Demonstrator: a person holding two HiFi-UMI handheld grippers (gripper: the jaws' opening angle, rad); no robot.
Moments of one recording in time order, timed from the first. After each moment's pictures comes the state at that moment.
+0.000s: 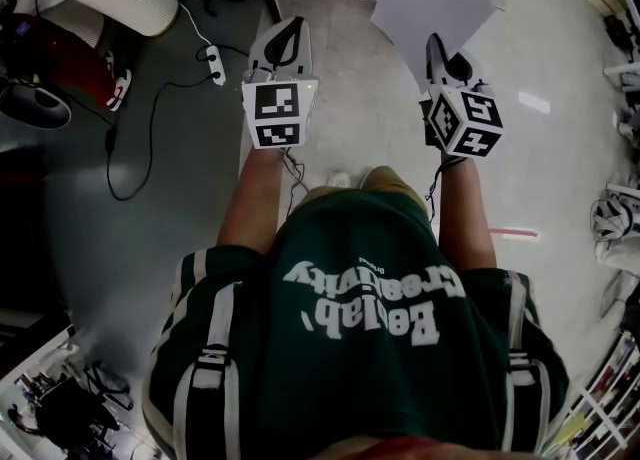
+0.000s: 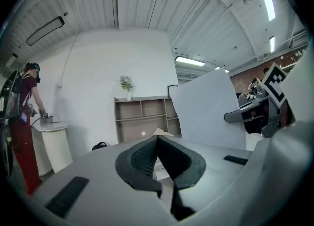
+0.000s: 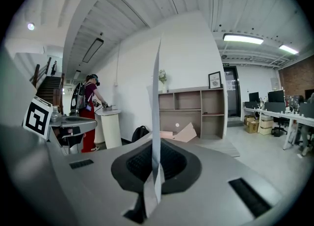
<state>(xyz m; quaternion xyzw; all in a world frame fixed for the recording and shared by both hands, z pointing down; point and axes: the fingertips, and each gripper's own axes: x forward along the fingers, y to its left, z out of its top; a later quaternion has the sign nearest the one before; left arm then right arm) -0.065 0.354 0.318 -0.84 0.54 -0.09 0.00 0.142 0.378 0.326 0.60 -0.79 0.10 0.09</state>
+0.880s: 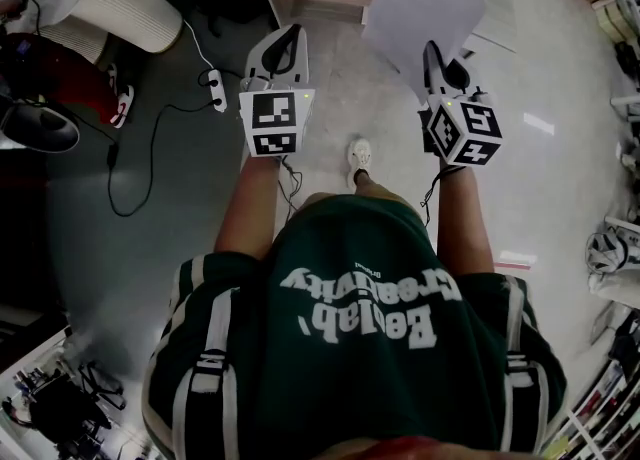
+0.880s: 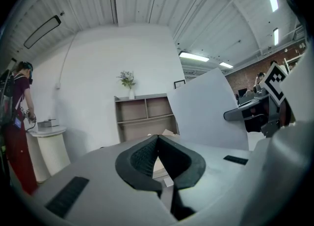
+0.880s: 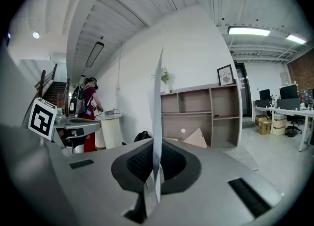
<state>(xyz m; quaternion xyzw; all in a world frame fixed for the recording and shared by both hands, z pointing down) -0.051 0.233 0.317 -0.82 0.56 -0.10 0.01 0.155 0.246 0.327 0.56 -0.82 0.10 0.07</state>
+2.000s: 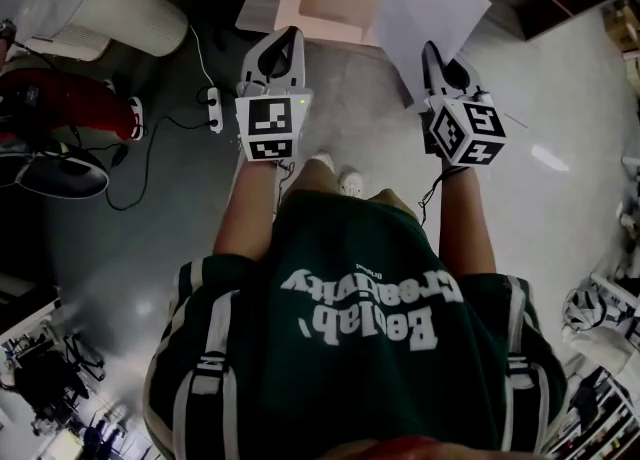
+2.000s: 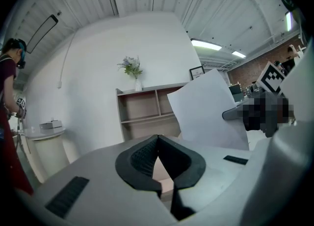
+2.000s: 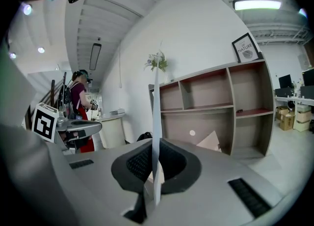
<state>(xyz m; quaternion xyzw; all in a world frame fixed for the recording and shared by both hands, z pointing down) -0.033 0.046 0.321 -0.78 0.61 -0.12 0.02 0.172 0.027 0.339 0.48 -0.86 0.13 0.07</state>
